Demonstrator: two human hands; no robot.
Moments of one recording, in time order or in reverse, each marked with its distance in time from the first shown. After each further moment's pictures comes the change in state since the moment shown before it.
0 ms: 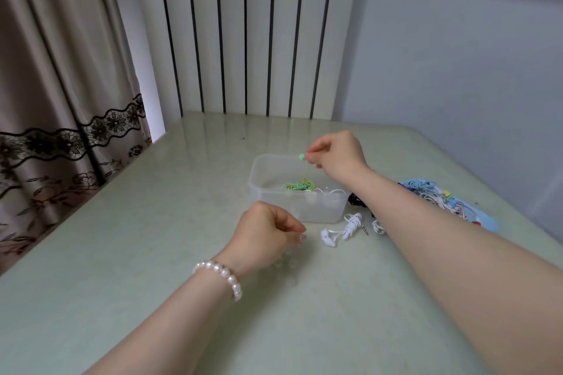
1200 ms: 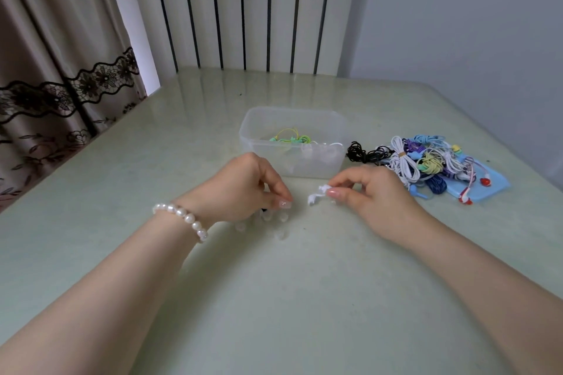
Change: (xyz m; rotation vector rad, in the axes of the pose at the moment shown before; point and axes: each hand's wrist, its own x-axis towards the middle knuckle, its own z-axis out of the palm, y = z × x) left_hand -0.001 0.002 -0.016 0.334 -0.191 0.136; right_hand -0.120 0.060 -0.029 0.007 -0.238 -0.233
